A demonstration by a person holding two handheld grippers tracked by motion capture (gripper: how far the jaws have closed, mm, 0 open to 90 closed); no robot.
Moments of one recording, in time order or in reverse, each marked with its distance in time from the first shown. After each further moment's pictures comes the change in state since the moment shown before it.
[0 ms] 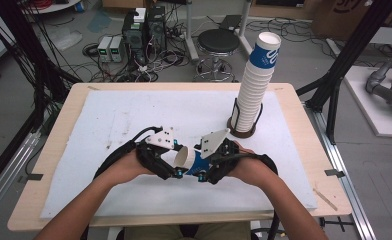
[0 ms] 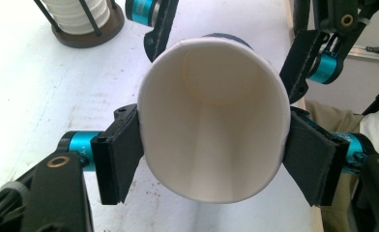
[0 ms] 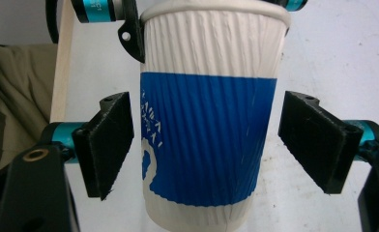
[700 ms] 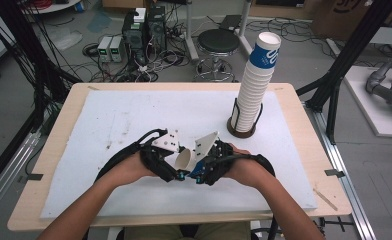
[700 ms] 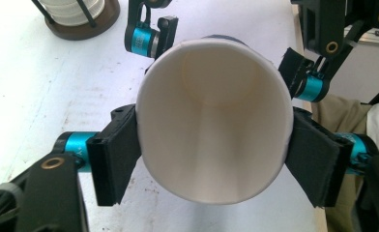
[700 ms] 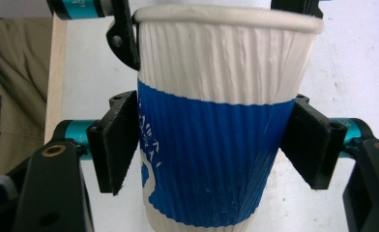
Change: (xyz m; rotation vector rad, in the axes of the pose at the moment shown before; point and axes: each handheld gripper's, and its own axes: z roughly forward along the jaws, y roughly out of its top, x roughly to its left) left arm -0.005 0.004 0.009 0.046 0.018 0.015; right arm 0.002 0.004 0.015 0.092 0.018 -0.016
